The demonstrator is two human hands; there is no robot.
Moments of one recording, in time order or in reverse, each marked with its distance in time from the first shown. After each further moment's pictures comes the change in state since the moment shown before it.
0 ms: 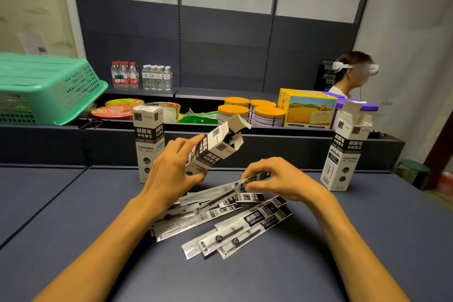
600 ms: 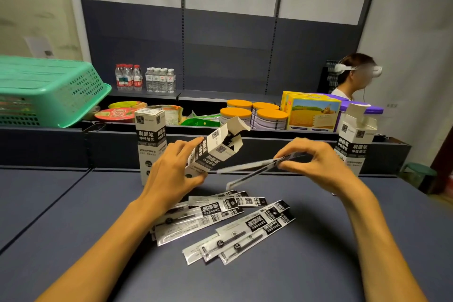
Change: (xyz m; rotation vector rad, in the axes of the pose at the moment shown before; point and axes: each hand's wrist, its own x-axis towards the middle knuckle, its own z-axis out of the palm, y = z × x) left_hand 0.000 -0.002 -0.002 0.012 0.004 -0.016; right_hand -0.026 0.016 -0.047 0.011 0.346 -0.081
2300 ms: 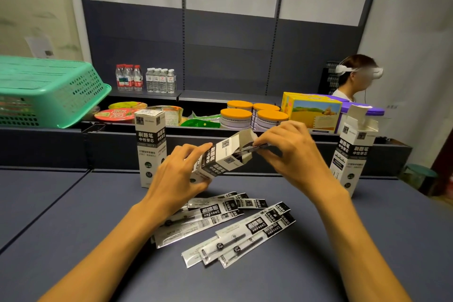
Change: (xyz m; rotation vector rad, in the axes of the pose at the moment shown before) left_hand 0.001 0.005 0.004 0.043 -0.044 0.069; right_hand 0.027 -0.025 0.032 -0.607 0.299 -0.385
